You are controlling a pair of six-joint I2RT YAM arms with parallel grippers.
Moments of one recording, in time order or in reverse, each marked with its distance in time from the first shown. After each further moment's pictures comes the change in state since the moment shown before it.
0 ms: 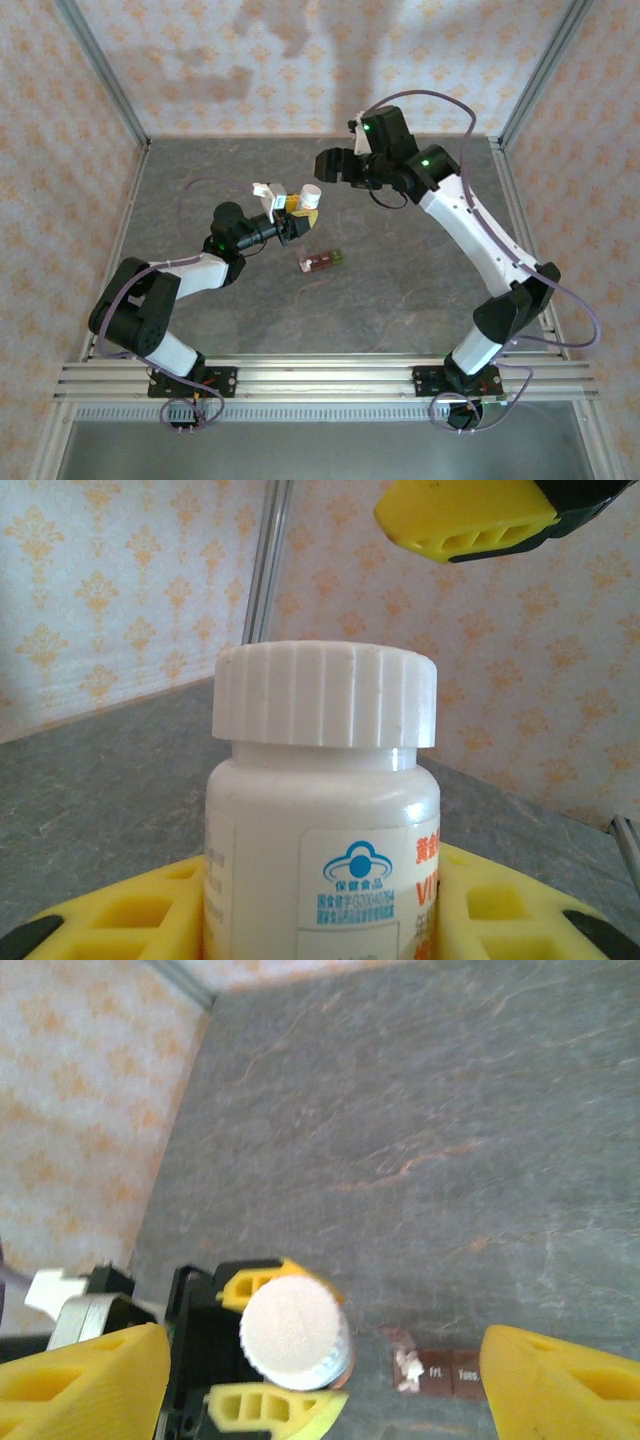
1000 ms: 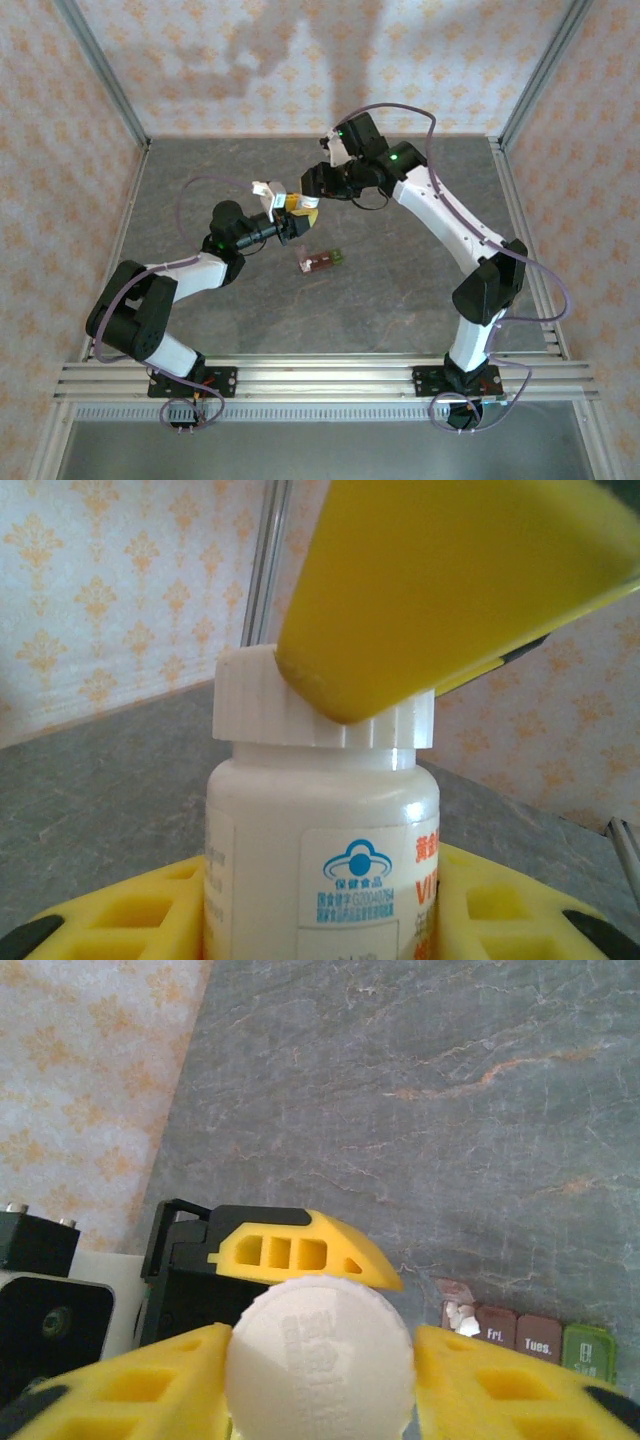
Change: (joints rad) left arm 0.000 -0.024 0.009 -0.035 0.000 0.000; right arm 0.021 0.148 0.035 -0.028 -0.179 -0.038
